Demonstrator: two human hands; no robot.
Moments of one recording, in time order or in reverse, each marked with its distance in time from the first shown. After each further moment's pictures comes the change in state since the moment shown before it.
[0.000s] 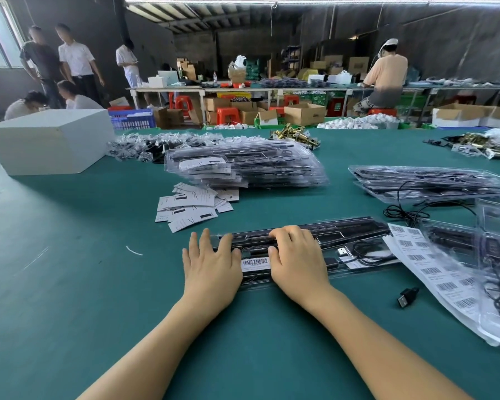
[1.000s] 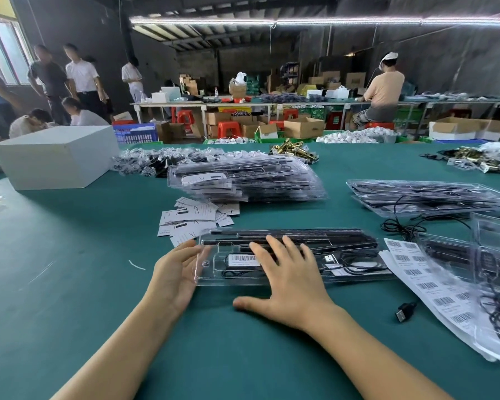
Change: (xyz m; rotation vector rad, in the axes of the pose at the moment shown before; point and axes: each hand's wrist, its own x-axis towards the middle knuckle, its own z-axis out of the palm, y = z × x) left_hand 0.013 -0.026 -0.050 -1.864 -0.070 -0.444; right_hand -0.010 -0.008 -0.013 -0.149 -0.191 -0.148
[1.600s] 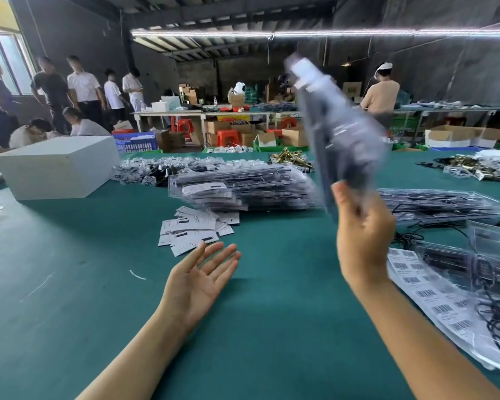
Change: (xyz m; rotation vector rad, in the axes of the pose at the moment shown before) left_hand -0.005 -0.014 0.004 -0.098 -0.290 -0.130; right_hand 0.008 0.036 -0.087 0.748 1.158 0.072
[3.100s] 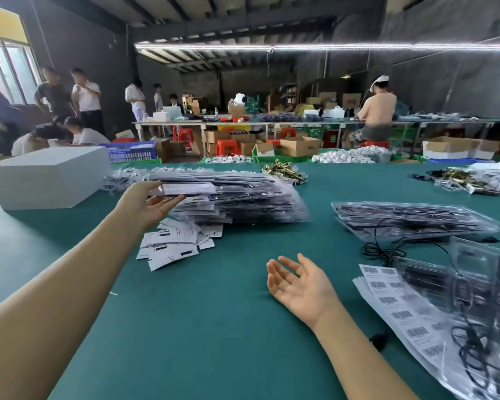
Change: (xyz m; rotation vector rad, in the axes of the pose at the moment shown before) left_hand 0.091 0.119 0.064 0.192 0.354 0.228; right_hand -0.040 0.076 0.007 1.032 -0.226 1.647
